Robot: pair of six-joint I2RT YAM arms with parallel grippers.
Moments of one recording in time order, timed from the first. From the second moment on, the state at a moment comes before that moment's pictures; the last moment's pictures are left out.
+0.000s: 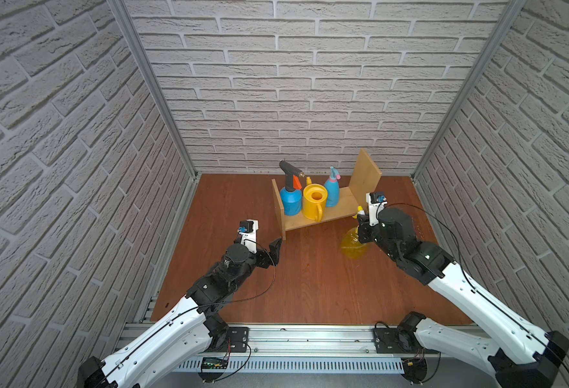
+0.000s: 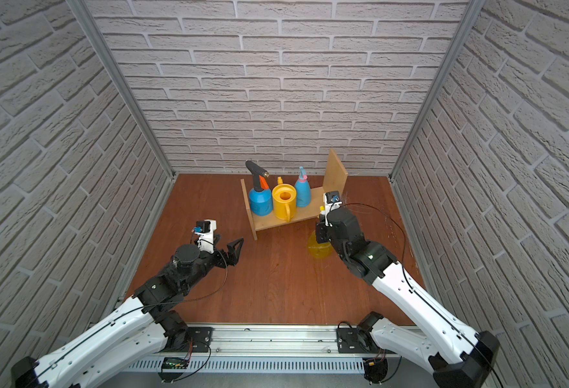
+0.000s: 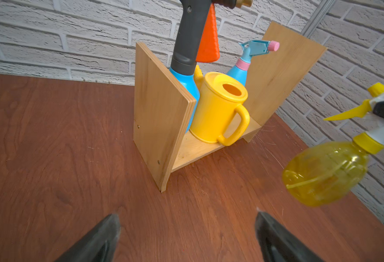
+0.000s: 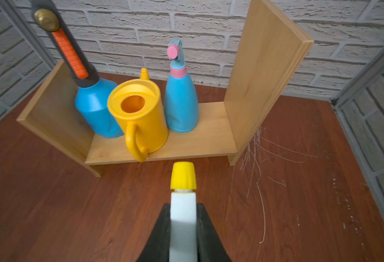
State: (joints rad) left arm -0.68 0.66 0.52 -0.17 -0.25 -0.39; right arm 0.66 1.06 1.04 -0.49 0.41 0.26
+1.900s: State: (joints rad) left arm -0.67 0.55 0.51 -0.20 -0.29 -0.38; right arm 0.40 1.70 1.50 -0.38 0.39 0.28
